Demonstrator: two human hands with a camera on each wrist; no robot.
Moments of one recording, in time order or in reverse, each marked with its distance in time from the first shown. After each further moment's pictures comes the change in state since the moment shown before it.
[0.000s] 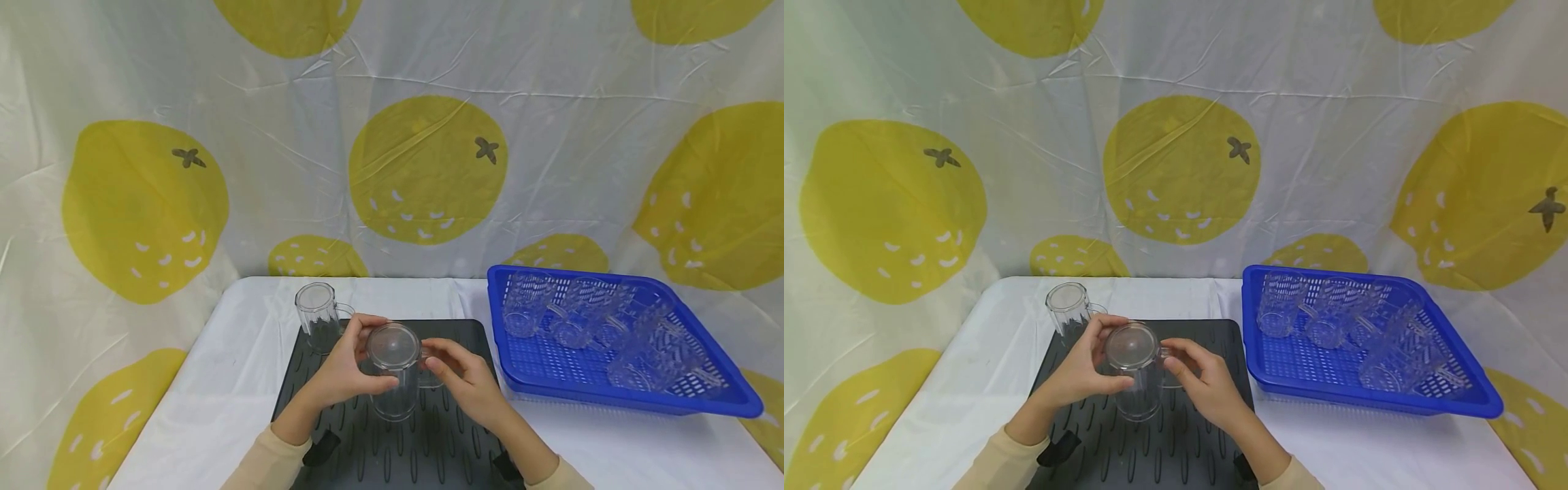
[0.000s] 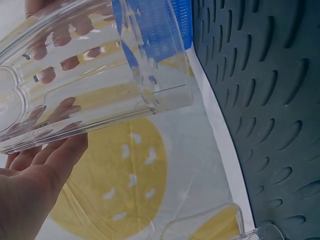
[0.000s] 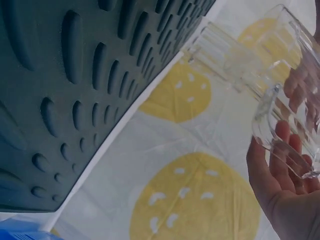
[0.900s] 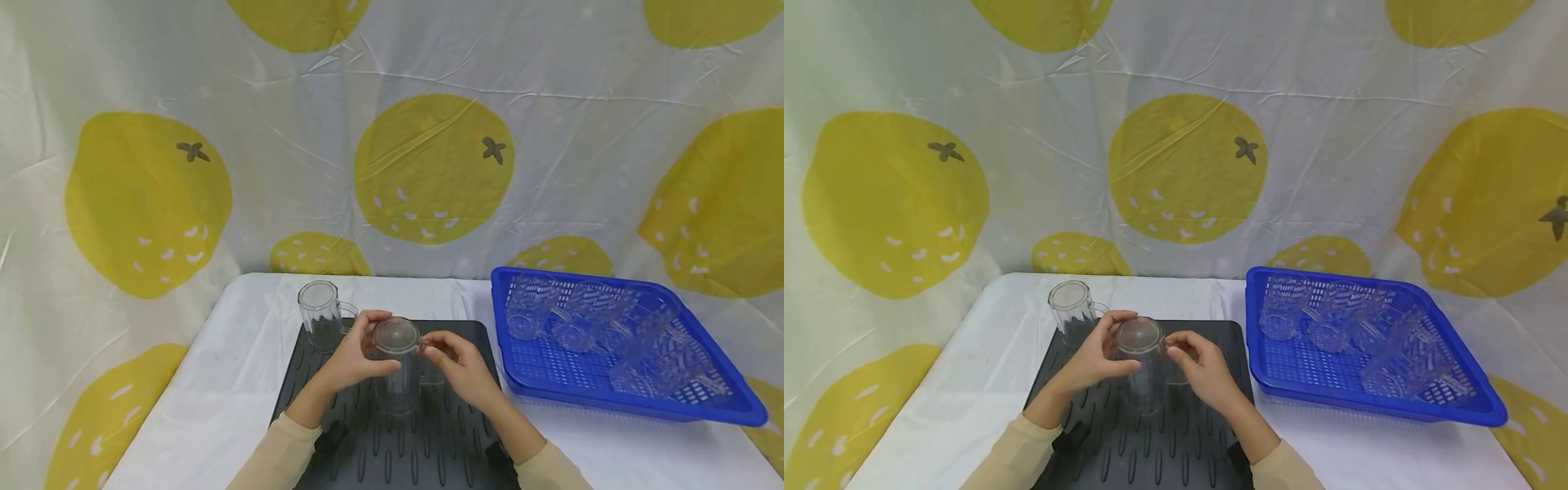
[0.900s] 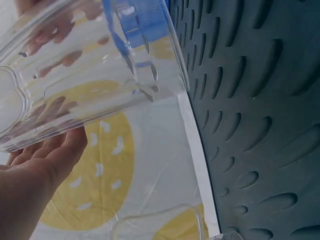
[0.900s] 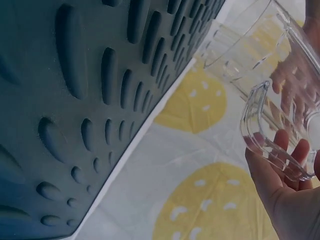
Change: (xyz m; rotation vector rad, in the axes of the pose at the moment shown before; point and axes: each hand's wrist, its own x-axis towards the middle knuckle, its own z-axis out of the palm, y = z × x) left_hand 0.011 -0.062 -0.012 -0.106 0.001 -0.048; right_hand 0.018 0.025 -0.001 -0.031 0.013 0.173
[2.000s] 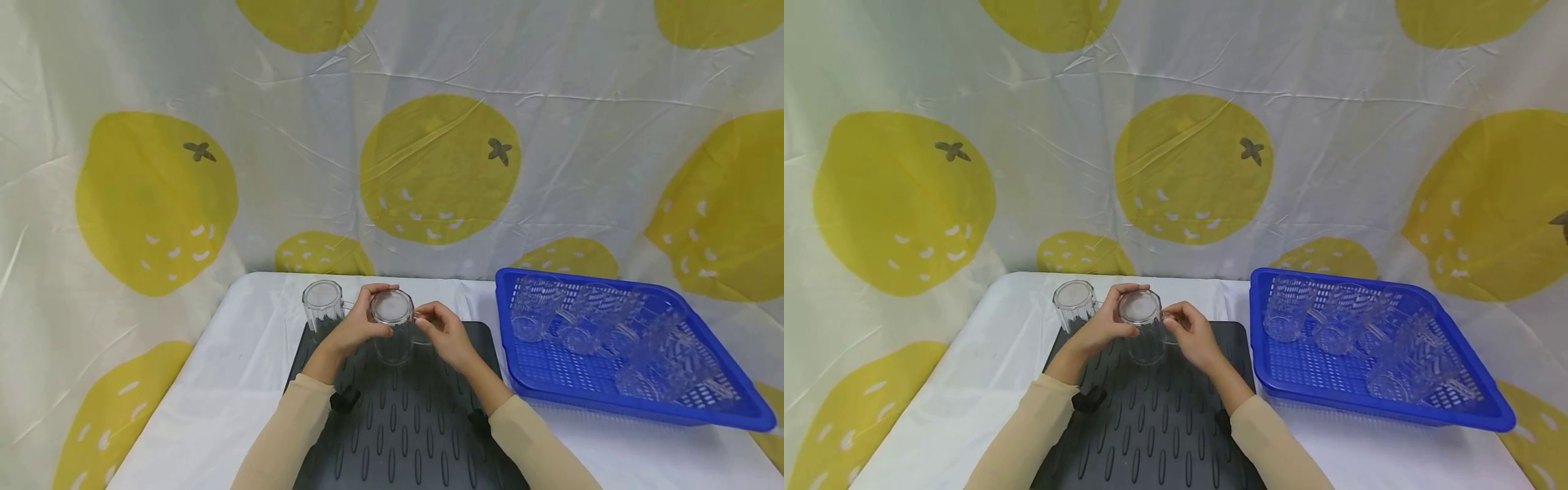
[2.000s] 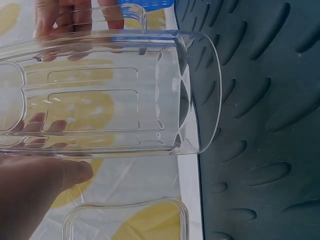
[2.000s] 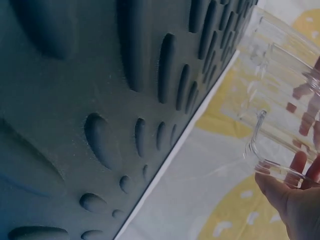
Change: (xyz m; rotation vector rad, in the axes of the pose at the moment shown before) left_hand 0.043 -0.020 -0.031 -0.102 0.019 -0.082; right_hand 0.052 0.005 0.009 0.073 0.082 -0.016
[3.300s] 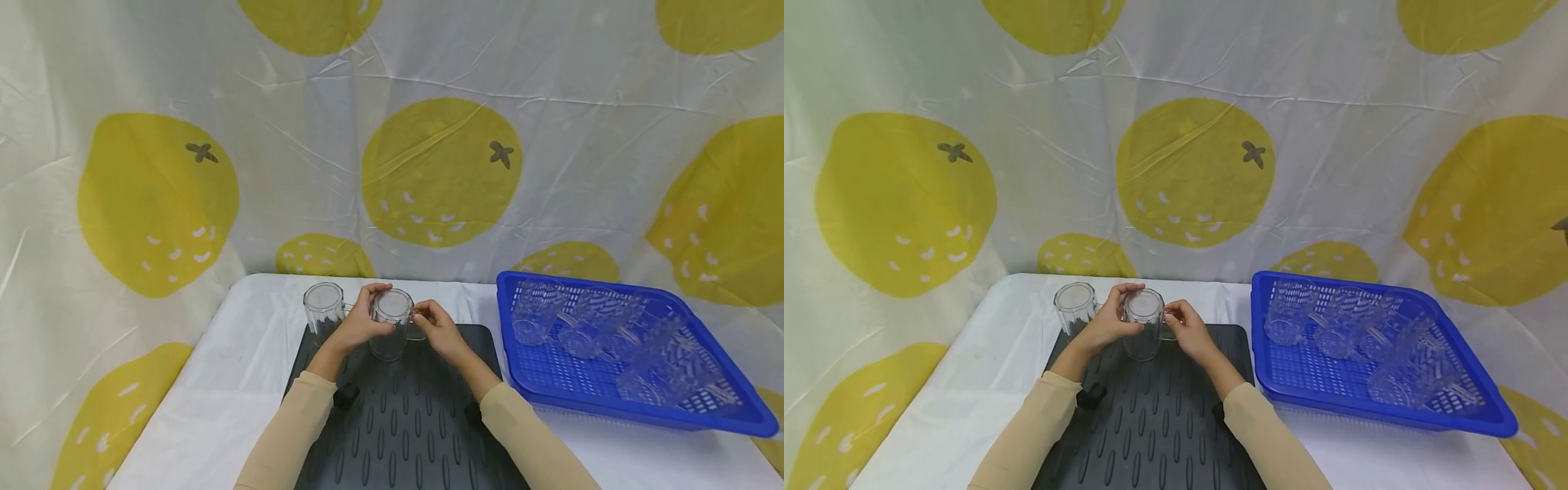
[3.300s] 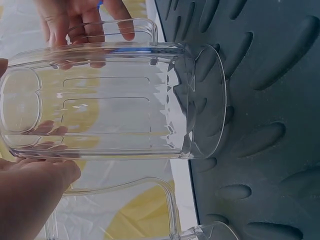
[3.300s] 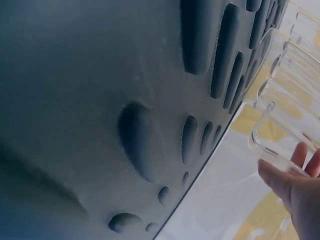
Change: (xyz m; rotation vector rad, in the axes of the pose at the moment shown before) left_hand 0.001 0.013 0.004 0.124 0.104 -0.072; right_hand 0.025 0.064 0.004 0.058 -0.005 0.097
